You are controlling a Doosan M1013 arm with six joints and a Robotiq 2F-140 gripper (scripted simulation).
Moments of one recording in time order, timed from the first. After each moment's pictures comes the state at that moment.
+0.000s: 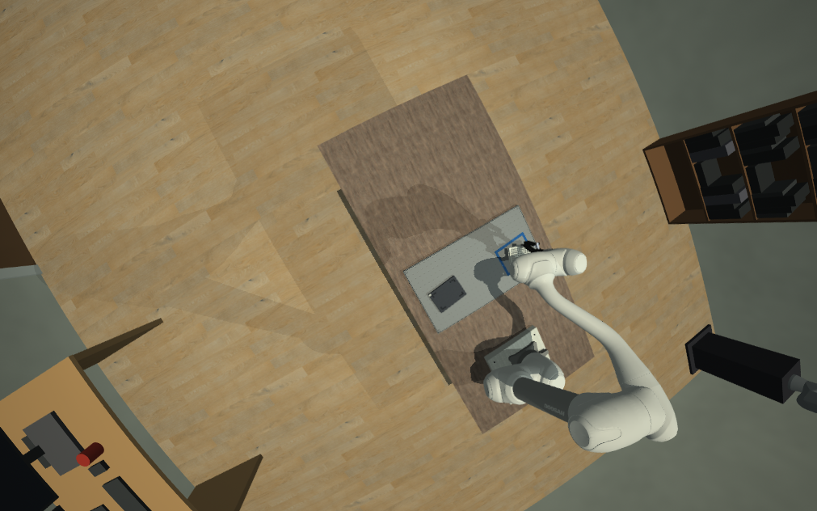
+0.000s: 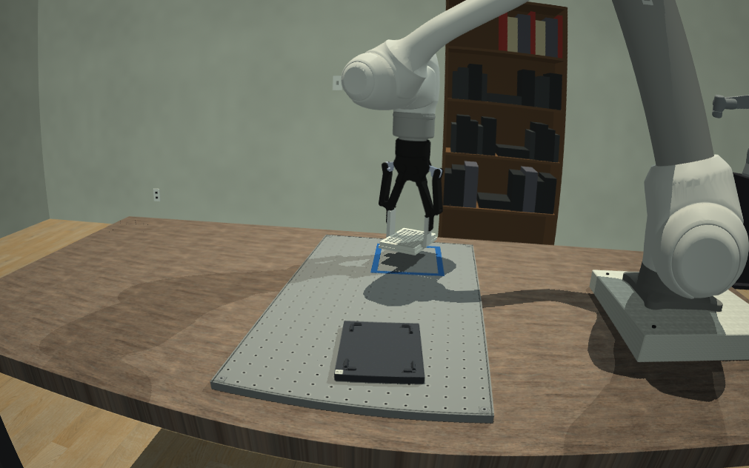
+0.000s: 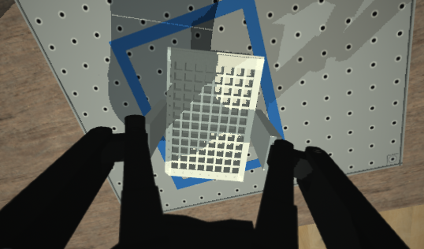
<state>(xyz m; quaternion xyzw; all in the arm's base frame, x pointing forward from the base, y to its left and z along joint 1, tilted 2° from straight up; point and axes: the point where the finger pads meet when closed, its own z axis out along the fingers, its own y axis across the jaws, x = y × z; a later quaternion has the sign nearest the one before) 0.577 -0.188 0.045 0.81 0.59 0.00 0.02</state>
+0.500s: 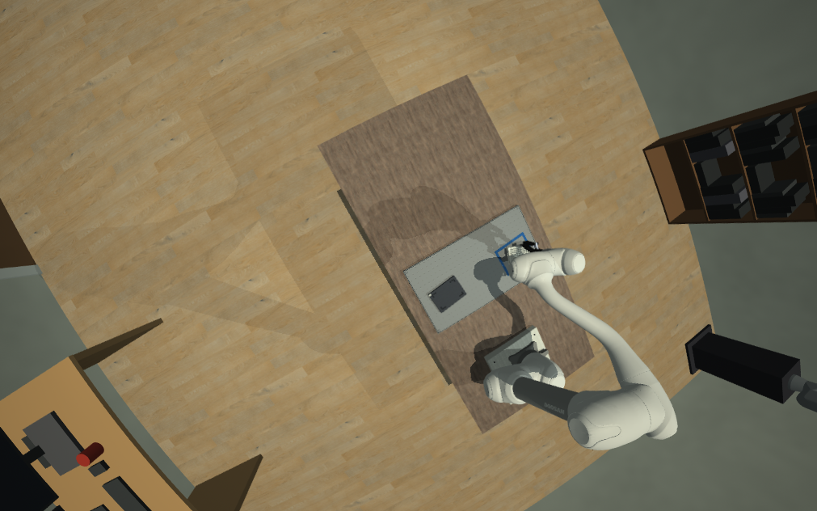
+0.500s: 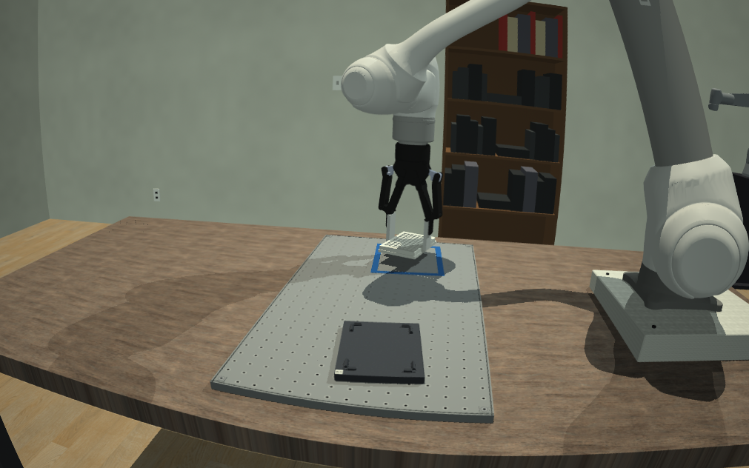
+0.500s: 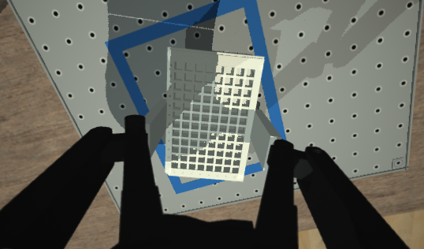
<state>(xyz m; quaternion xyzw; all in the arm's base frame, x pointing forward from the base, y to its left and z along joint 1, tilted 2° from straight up) 0.577 -0.188 0.036 0.81 0.59 0.00 0.02</state>
